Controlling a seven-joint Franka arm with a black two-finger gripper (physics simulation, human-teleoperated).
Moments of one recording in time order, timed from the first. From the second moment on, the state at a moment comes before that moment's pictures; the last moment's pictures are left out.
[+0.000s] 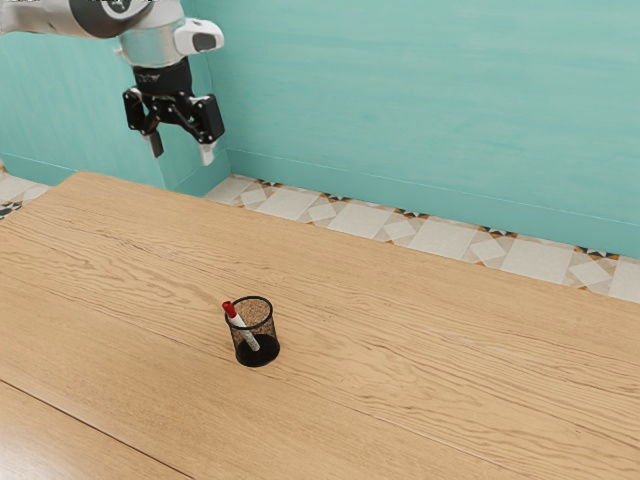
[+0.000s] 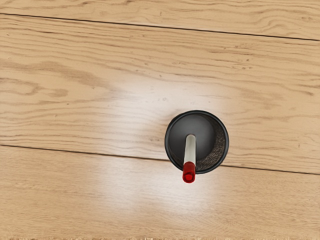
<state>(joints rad) 0.06 0.05 -0.07 -1.48 0.02 1.51 -0.10</state>
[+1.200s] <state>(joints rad) 0.06 -0.13 -0.12 -2.44 -0.04 2.59 -0.14</state>
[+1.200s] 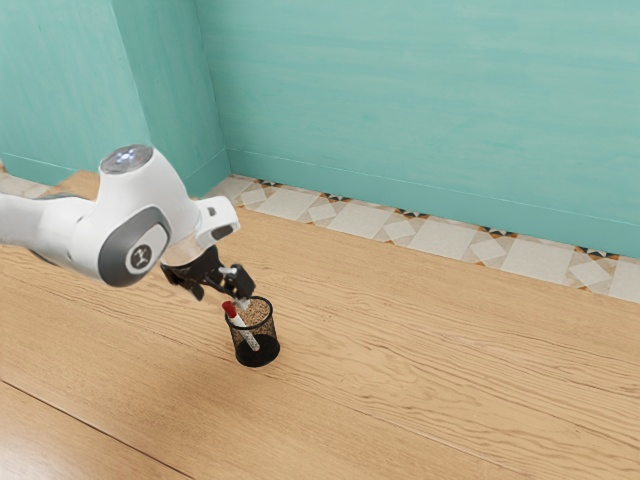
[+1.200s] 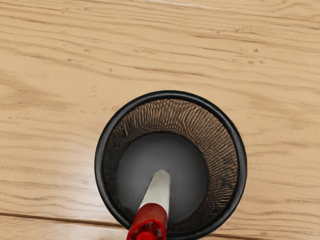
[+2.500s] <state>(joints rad) 0.06 -0.07 -0.10 -2.31 -0.06 2.48 -0.14</state>
